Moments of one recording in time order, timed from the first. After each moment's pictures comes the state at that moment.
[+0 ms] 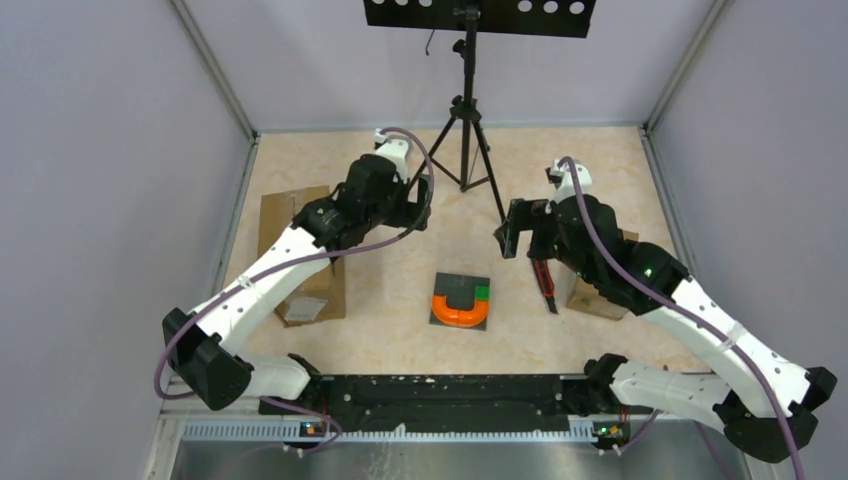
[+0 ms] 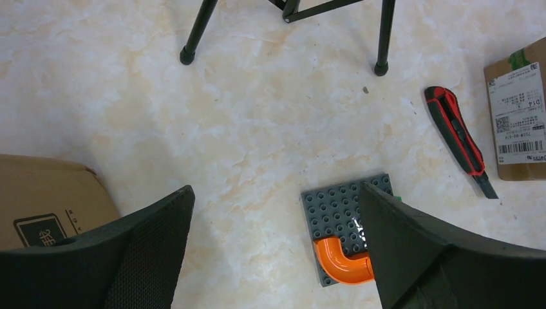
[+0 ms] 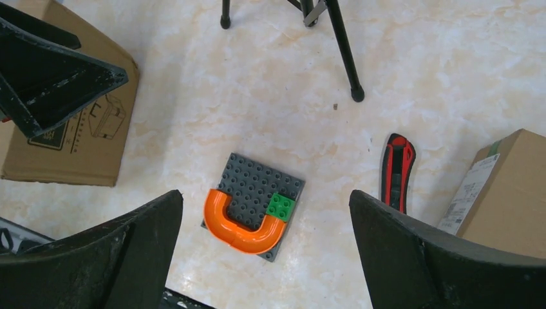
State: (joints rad) left arm -0.66 1.33 1.31 -0.55 -0.18 -0.30; right arm 0.83 0.94 1.17 -0.72 0.37 0.48
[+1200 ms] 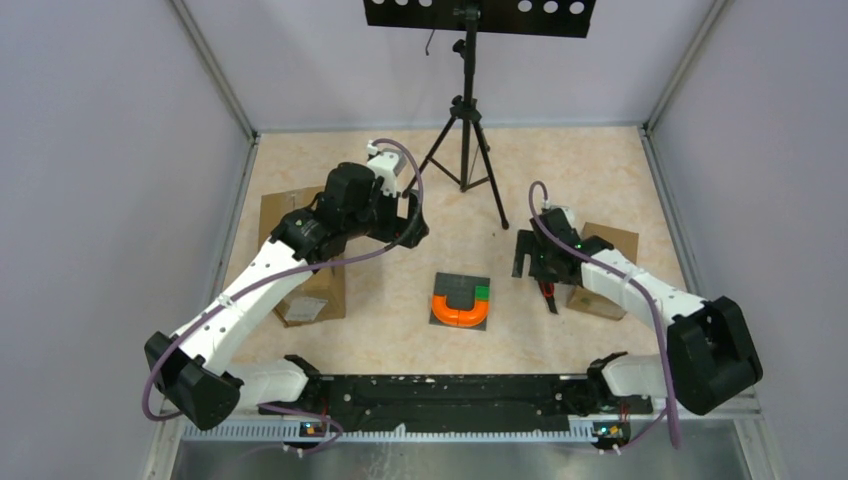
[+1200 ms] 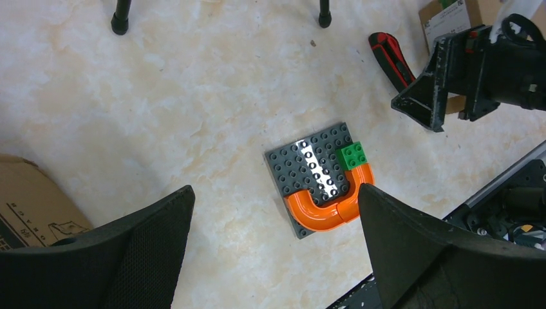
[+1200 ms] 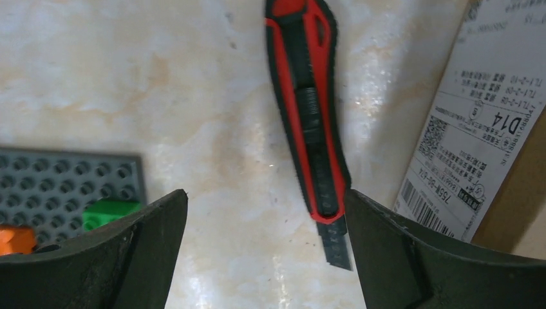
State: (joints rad) left arm -0.61 1.22 1.24 -0.61 0.08 -0.27; right arm 0.48 1.27 0.79 -0.54 0.21 0.53
